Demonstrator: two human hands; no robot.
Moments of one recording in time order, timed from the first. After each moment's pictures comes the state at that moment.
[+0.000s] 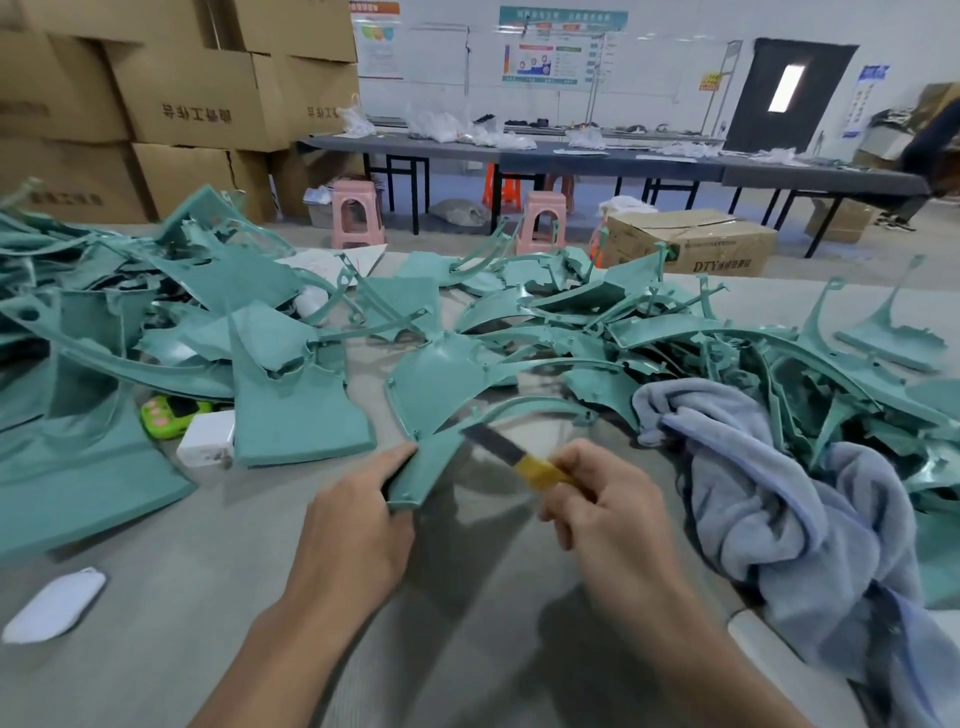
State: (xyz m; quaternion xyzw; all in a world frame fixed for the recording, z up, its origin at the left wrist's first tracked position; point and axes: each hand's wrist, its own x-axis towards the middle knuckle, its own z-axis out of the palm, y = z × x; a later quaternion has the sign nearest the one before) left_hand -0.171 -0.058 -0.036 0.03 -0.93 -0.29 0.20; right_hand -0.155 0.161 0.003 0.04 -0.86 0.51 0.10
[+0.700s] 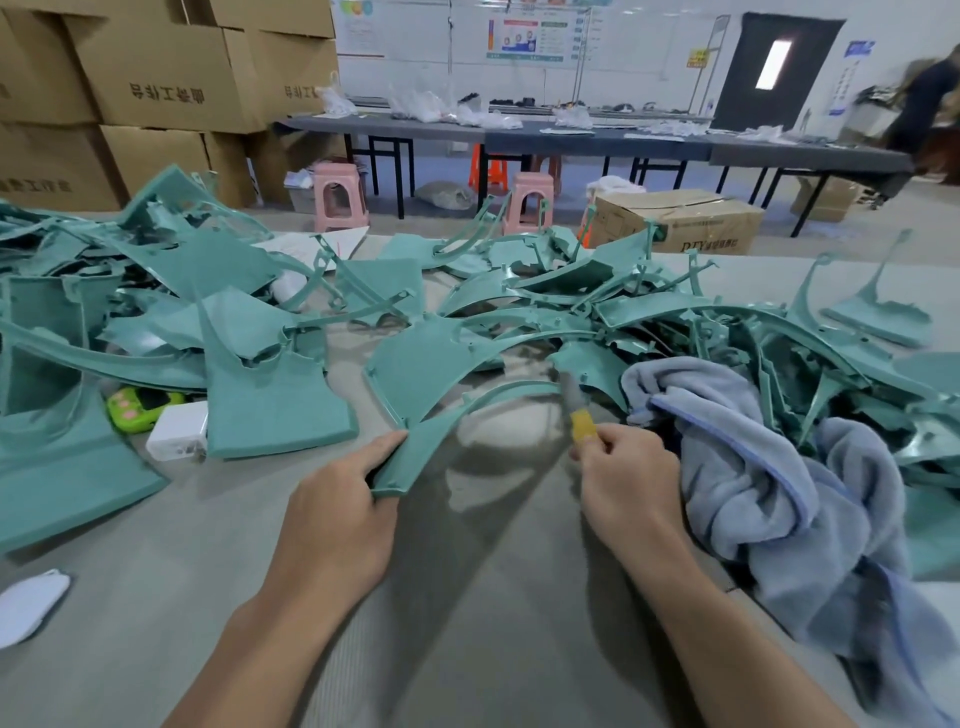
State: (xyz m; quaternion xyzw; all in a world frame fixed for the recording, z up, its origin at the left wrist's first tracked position) left_hand -0.177 -0.059 -0.041 0.02 -0.93 -0.32 0.18; right_hand -0.202 0.187 -0.017 -0.13 -0.89 0.40 0.14
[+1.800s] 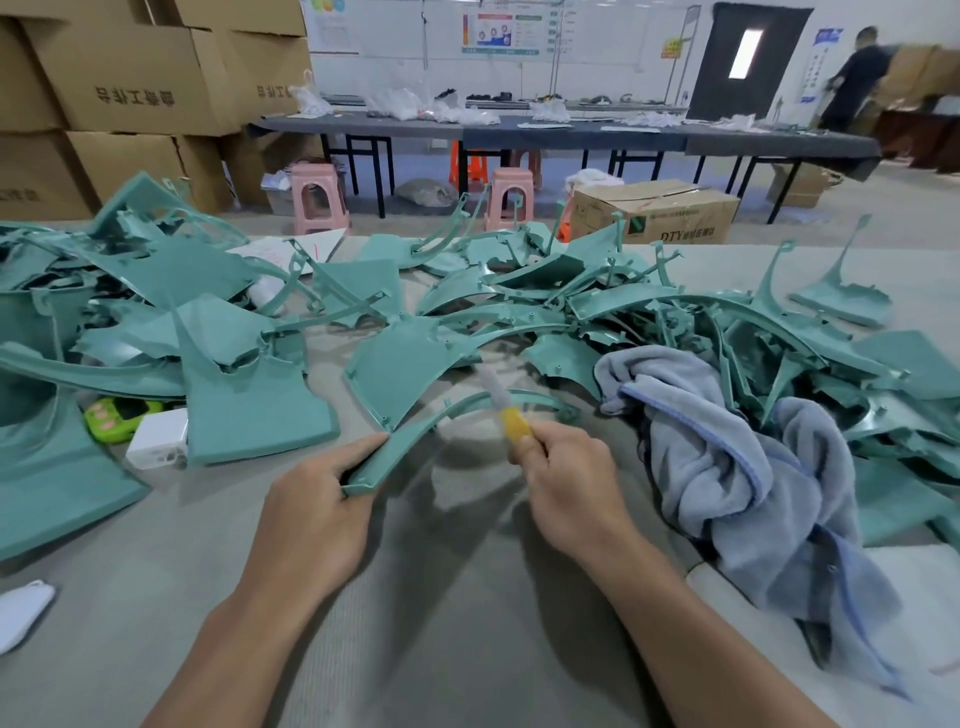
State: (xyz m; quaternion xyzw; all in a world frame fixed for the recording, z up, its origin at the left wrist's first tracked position) left_hand -0.173 -0.065 -0.036 0.00 -0.91 -0.37 0.17; right_hand -0.198 0.171 -0.032 -0.01 -0.92 0.36 0.15
